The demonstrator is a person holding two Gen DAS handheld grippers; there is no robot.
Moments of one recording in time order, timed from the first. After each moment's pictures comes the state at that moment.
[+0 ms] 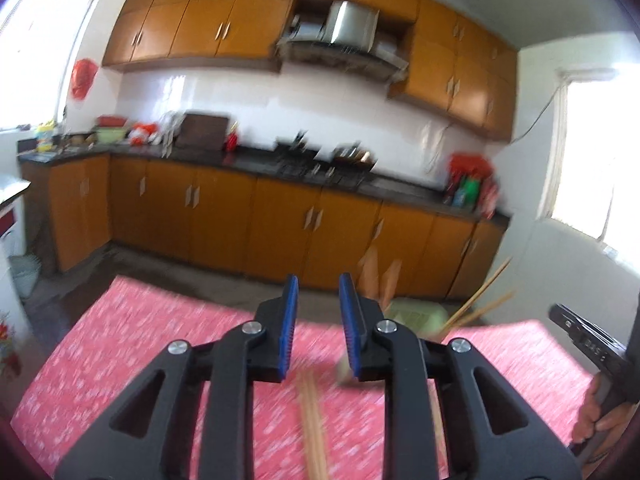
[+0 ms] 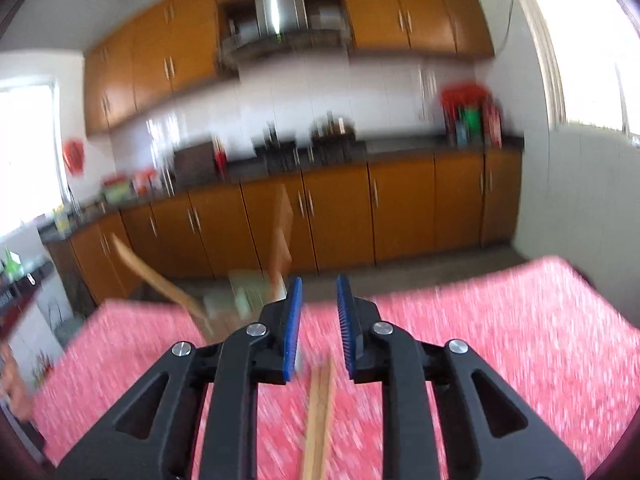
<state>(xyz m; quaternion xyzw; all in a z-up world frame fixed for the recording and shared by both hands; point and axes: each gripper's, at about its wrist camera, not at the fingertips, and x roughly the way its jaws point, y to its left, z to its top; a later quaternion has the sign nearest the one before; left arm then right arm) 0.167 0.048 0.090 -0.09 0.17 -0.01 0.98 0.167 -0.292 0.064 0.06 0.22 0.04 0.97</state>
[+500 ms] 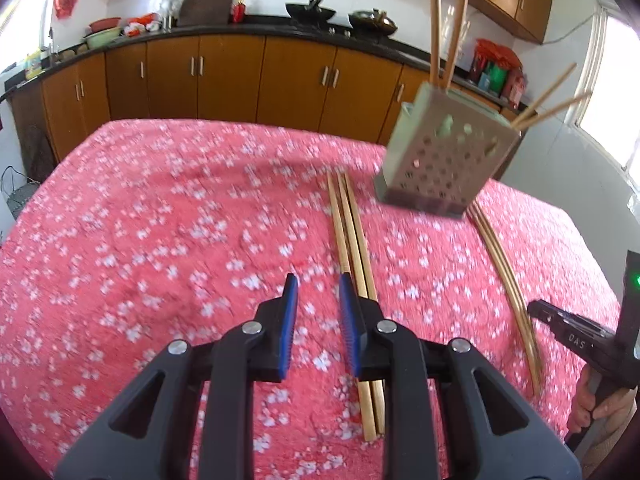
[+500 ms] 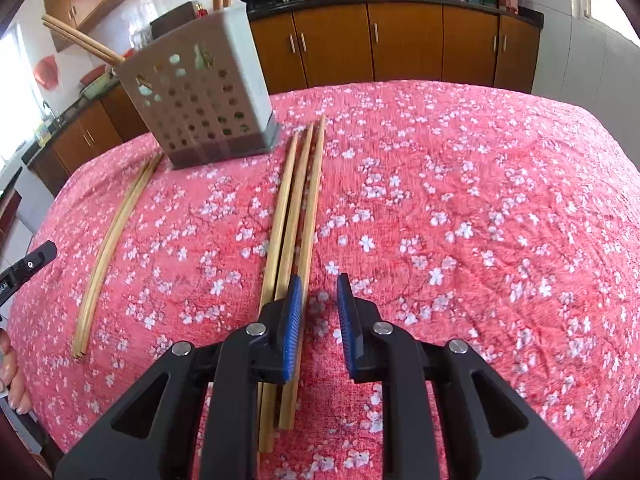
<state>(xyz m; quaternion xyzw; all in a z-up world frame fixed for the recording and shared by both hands) 0.168 0.042 -0.067 -0.09 0.38 -0.02 0.92 0.183 -0.276 -0.093 0.06 0.43 0.06 0.90</state>
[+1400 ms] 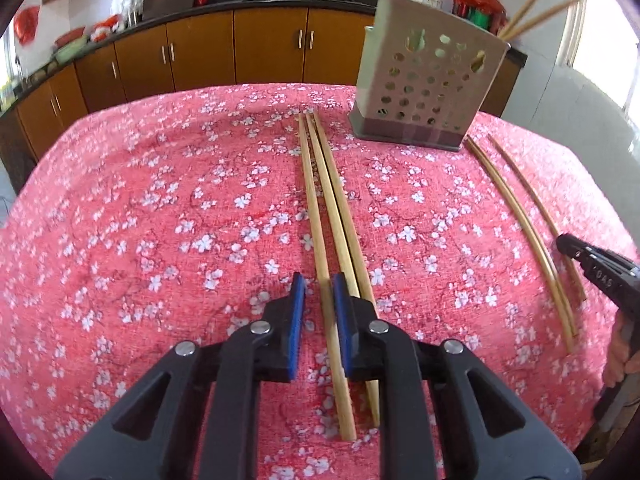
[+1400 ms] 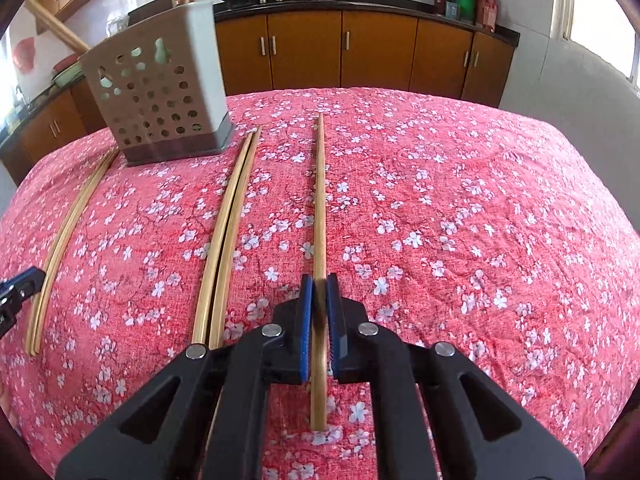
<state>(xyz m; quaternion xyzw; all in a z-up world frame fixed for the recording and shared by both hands) 0.183 0.002 -0.099 -0.01 0.43 -0.04 0.90 0.177 -0.281 -0.101 0.01 0.42 -0.01 0.91</state>
